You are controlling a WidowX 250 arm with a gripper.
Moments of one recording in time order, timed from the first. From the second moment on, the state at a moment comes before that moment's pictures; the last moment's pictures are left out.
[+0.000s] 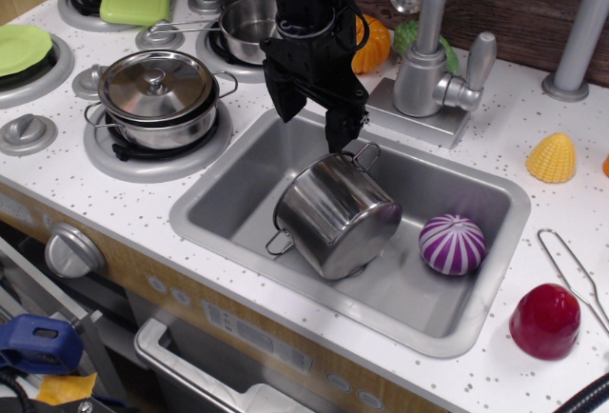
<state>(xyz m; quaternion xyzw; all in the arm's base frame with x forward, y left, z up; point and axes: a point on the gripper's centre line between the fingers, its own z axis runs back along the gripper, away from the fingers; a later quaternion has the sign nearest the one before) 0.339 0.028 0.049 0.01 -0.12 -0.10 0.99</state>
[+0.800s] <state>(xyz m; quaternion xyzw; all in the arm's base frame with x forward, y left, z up) 0.337 0.026 0.031 -0.11 -0.06 -0.03 0.99</state>
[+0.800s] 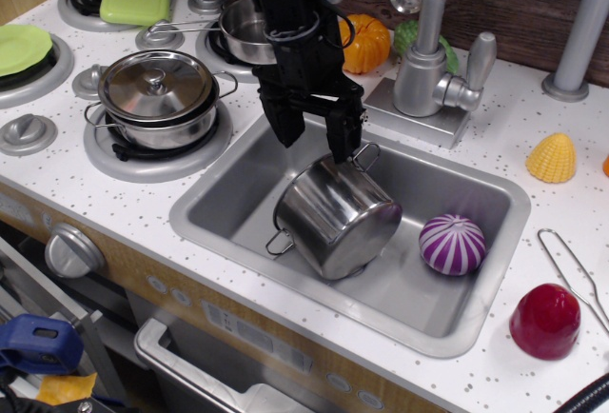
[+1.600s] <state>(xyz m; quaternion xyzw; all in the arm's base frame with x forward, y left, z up) 0.329 0.016 0.002 -0.25 -0.05 0.06 0.96</state>
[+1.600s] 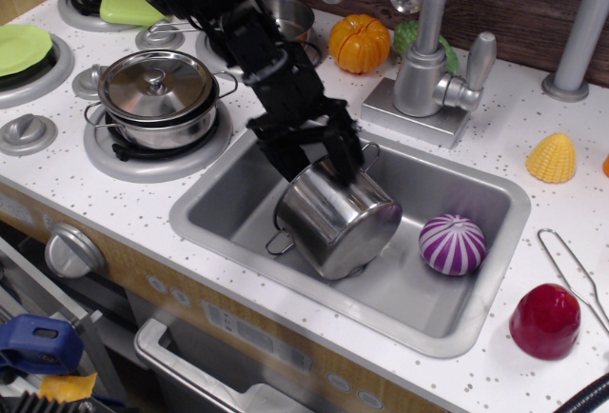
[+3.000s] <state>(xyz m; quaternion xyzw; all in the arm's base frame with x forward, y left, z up) 0.313 -0.025 -0.007 -0.02 -0.07 0.05 1.00</state>
